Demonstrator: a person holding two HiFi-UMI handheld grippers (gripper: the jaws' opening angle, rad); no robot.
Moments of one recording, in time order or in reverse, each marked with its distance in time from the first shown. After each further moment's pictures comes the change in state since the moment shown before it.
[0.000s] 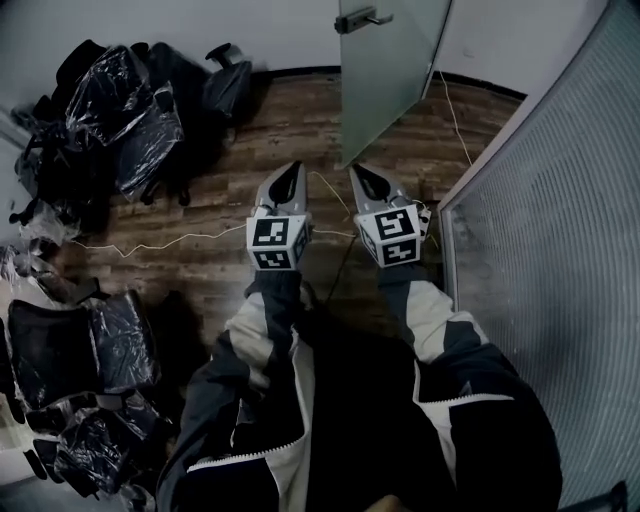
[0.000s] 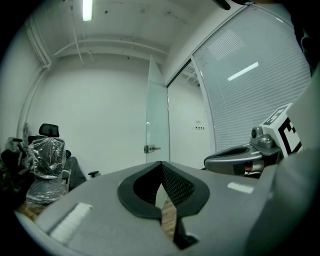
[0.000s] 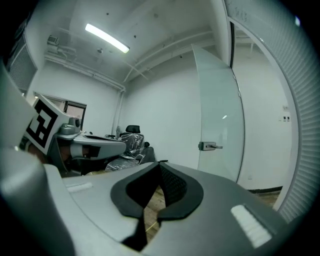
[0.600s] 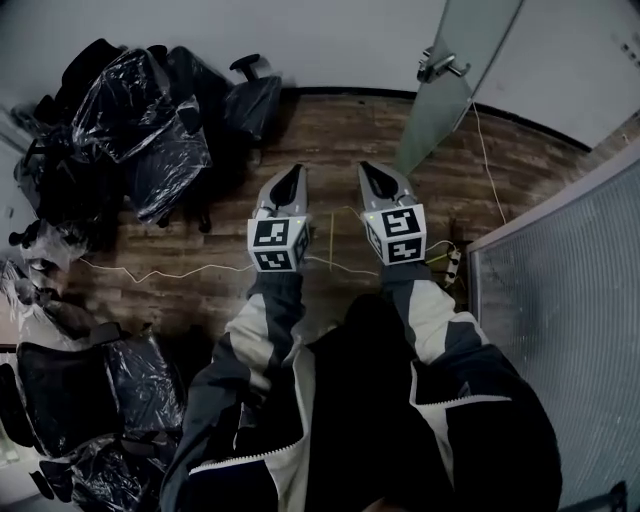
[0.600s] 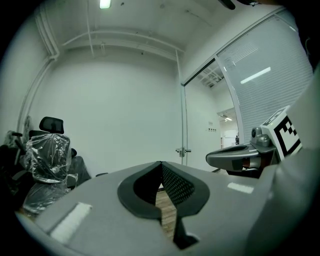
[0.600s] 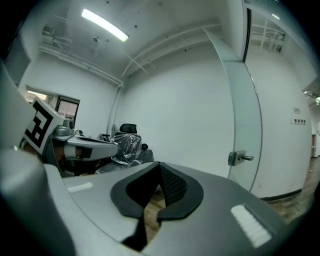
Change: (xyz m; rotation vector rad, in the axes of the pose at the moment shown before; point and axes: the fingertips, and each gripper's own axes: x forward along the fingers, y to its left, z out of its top) left arm 0.089 0.251 -0.002 -0.053 -0.004 0.036; right arm 0.252 0.041 0.058 -0.025 -0.009 -0.022
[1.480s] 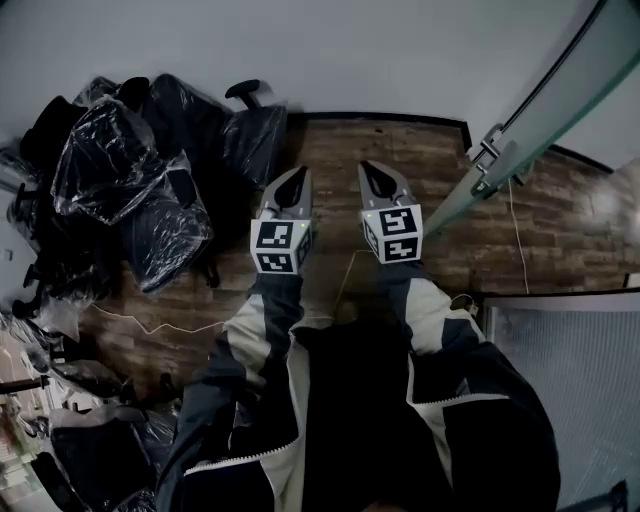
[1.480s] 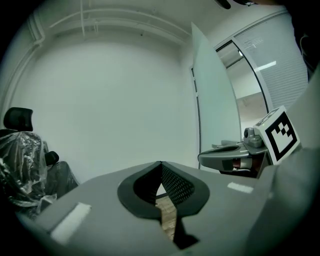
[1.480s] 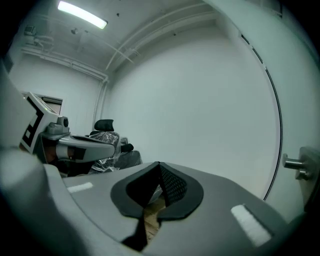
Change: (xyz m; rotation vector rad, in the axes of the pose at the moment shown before) left arm 0.331 0.193 -0.007 0.037 0.074 -0.055; right arm 0.367 -0.141 0.007 0.068 0.029 -0.025
